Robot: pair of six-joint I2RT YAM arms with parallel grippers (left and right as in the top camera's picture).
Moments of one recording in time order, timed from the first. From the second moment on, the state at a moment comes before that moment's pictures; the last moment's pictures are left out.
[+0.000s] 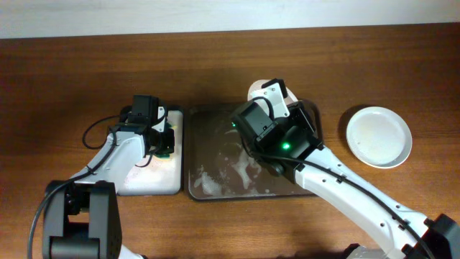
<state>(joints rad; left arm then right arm) -0.10 1.73 0.99 -0.51 0.00 -0.06 0.72 1.52 1.26 -0.79 1.03 0.10</state>
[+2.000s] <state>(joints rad) -0.09 1.36 1.01 -1.17 -0.01 -0.32 0.05 1.54 1.23 -1.23 -0.21 0.07</state>
